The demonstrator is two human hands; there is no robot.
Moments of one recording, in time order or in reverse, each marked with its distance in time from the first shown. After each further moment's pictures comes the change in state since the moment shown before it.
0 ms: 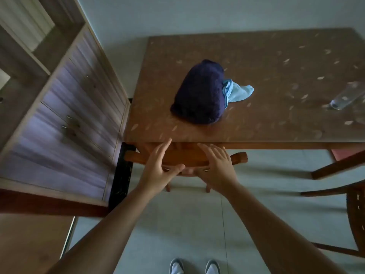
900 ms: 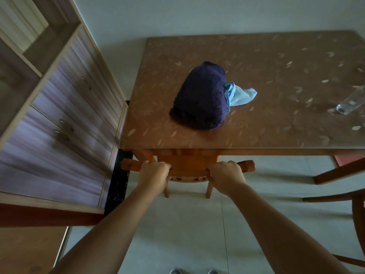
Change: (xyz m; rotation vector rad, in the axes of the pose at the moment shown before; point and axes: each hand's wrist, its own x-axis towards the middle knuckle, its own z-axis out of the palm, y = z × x) left_hand 0.053 -0.029 0.007 0.935 -0.242 0.051; right_hand 0.042 0.023 0.005 -0.607 -0.215 -0.048
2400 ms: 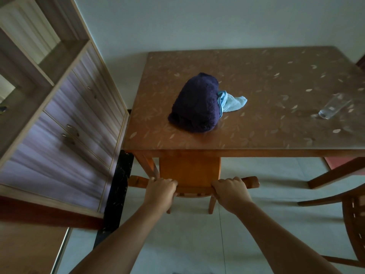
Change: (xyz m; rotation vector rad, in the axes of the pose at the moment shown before) left_hand -0.061 0.045 0.020 0.030 -0.022 0.024; right_hand -0.081 0.014 0.021 -0.033 0.045 -0.057
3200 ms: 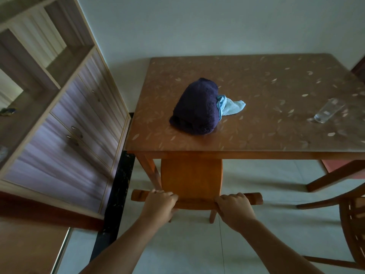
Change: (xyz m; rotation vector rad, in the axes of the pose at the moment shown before) left_hand -0.046 0.001 0.009 -0.037 -0.002 0.124; right_hand -0.053 -0.009 0.010 0.046 -0.013 -0.050
